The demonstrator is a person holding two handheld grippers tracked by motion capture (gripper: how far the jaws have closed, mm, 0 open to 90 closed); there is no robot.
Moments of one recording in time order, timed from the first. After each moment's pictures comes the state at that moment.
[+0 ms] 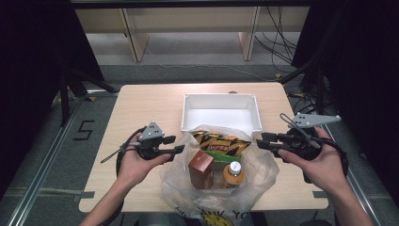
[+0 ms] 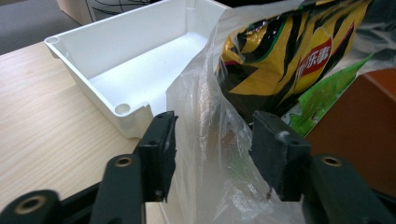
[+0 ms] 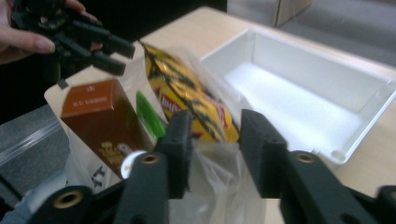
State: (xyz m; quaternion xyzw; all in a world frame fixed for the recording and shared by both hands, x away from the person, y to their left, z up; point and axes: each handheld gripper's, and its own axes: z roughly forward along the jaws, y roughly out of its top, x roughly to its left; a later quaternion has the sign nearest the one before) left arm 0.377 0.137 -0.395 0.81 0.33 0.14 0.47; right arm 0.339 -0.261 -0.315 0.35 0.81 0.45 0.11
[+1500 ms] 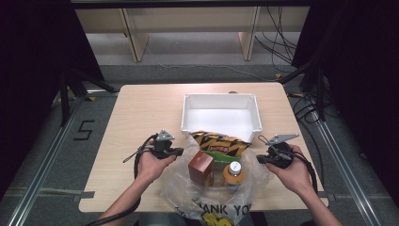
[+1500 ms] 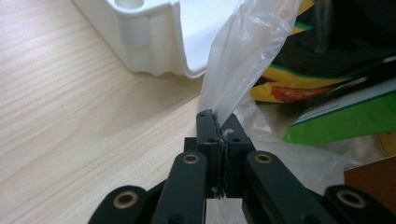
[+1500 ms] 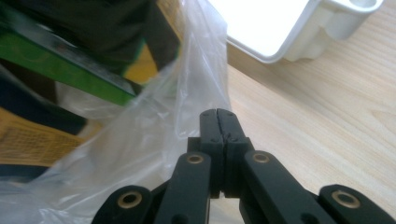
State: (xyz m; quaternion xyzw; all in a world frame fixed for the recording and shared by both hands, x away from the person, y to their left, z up) left arm 0.416 0.128 -0.476 0.82 0.40 0.11 0.39; right arm 0.378 -0.265 -0.438 0.43 0.85 0.29 0.12
